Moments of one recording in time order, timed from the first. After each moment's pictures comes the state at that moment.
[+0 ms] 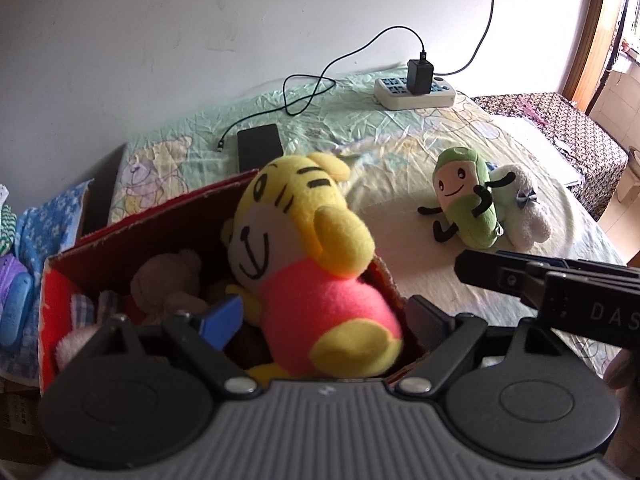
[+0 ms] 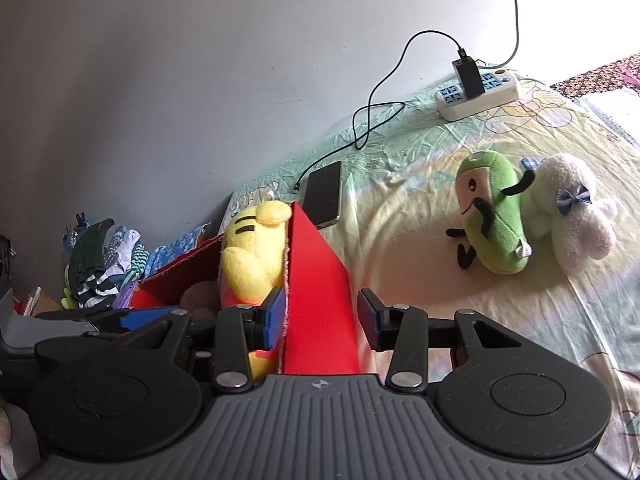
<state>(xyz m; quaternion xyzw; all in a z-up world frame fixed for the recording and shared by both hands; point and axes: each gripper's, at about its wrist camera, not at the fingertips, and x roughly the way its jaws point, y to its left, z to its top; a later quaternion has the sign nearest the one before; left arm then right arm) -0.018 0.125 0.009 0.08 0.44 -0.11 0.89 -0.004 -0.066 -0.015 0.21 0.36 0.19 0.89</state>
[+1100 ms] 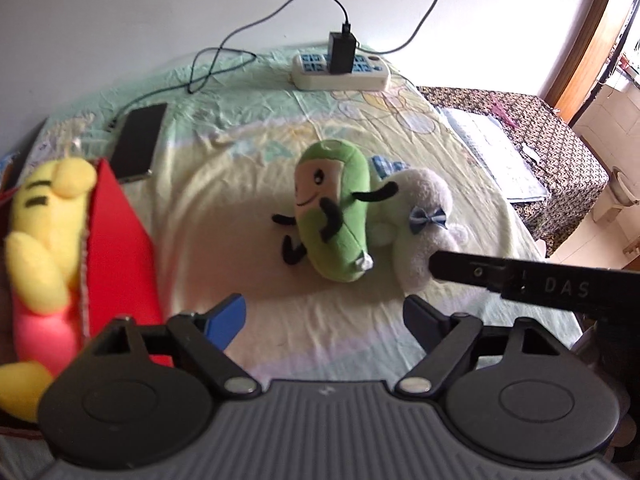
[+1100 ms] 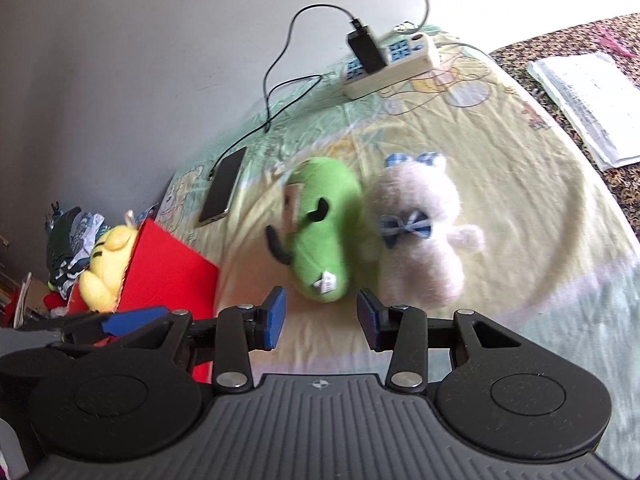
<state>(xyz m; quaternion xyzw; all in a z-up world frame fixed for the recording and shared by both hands) 0.015 -0.036 -0.029 0.01 0.48 -0.13 0.87 0.078 -0.232 -0.056 0.20 0.44 0.21 0.85</state>
